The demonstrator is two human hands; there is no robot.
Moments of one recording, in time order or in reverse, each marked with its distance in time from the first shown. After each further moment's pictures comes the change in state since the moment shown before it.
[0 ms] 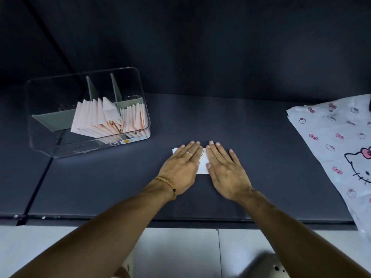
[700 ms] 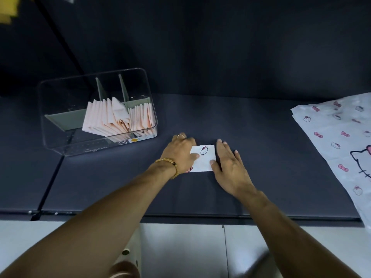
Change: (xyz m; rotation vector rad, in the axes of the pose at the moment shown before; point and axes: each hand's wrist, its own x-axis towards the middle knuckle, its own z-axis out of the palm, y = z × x) left_hand 0.022 -0.022 -0.035 -0.331 -0.063 -0.292; right_hand 0.001 -0.021 -0.010 0.354 0.056 0.174
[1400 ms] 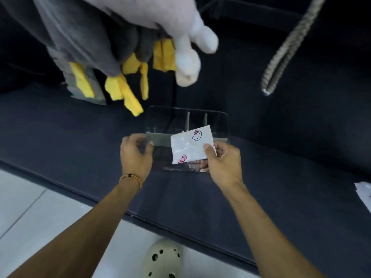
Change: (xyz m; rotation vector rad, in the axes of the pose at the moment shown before) left_hand -0.117 -0.192 -0.145 -0.542 0.960 -0.526; right_hand 0.044 -0.264 -0.012 0.760 0.133 -0.046
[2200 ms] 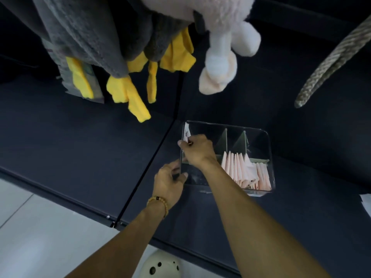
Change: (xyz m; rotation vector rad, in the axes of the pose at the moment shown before) left_hand -0.051 0.002 0.046 -0.238 -0.442 -0.179; right_hand 0.070 -0.002 0.069 -0.406 -0.267 0.097
